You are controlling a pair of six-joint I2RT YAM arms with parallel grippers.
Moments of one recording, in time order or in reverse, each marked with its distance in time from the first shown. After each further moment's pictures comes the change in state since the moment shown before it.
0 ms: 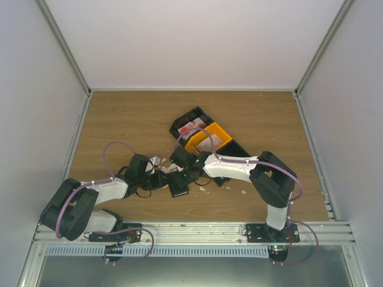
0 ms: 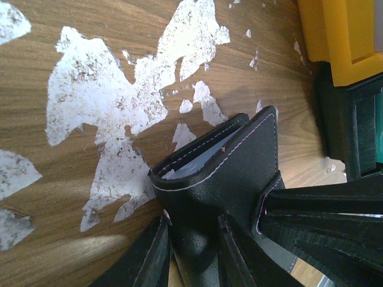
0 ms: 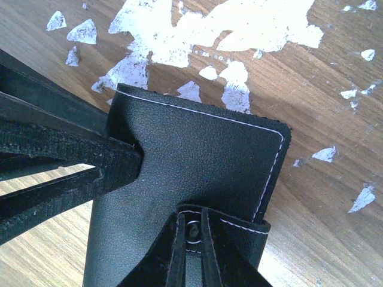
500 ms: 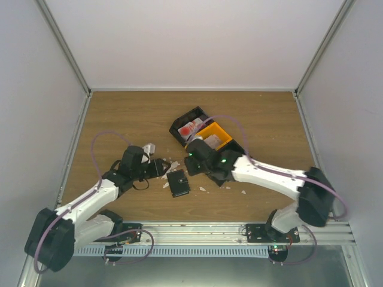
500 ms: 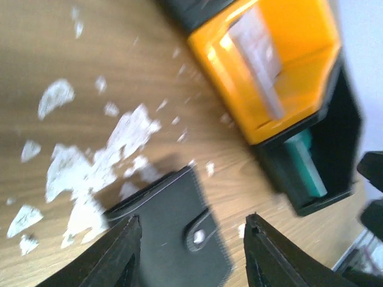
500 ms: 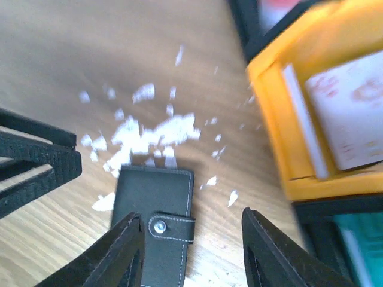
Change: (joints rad) left arm -0.010 -0.252 0.111 -0.250 -0.127 0.018; right arm -0.011 -0.301 -0.088 0.006 0.233 0.075
